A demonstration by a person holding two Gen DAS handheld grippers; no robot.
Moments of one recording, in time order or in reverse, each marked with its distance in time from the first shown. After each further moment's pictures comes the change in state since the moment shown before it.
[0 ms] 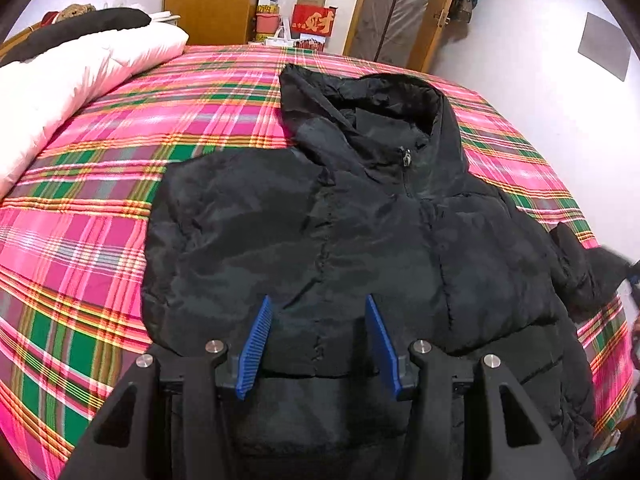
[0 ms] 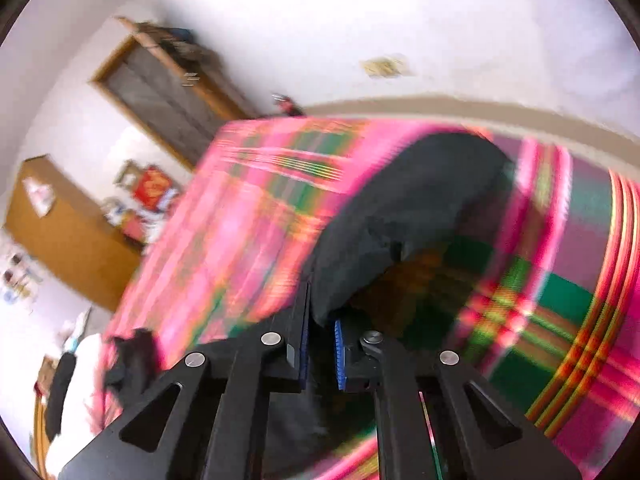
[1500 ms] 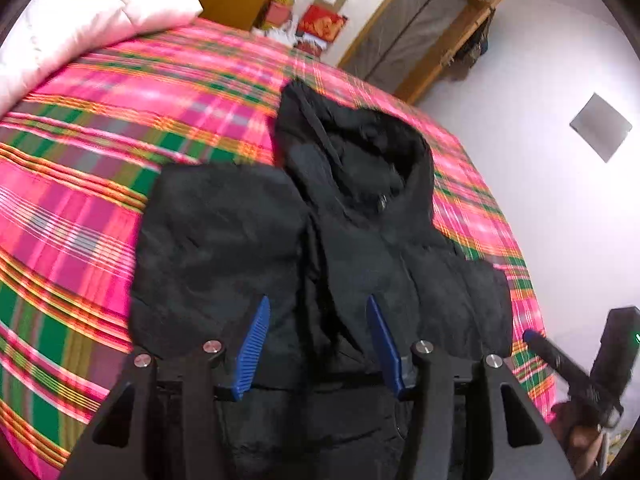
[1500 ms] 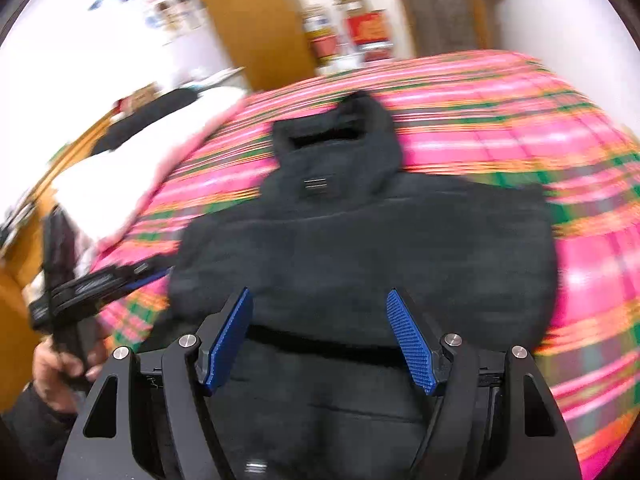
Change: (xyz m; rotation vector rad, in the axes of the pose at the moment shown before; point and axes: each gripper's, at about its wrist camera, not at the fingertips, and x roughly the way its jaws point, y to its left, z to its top) left arm -0.013 0.035 0.022 -0.199 0.018 -0.232; right arm 0.004 0.220 -0.207 -0.671 0.389 0.252
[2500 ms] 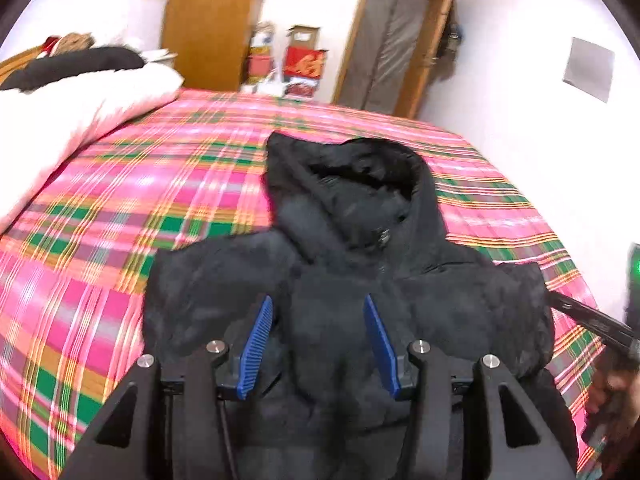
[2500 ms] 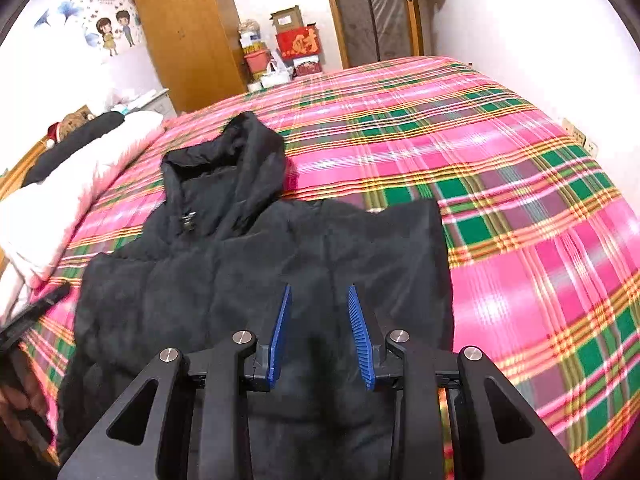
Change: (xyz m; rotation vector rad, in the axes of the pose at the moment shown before) left arm 0.005 -0.049 0.010 0.243 -0.171 0.163; right arm 0.036 -0.061 0.043 -0.004 -0.035 -0.185
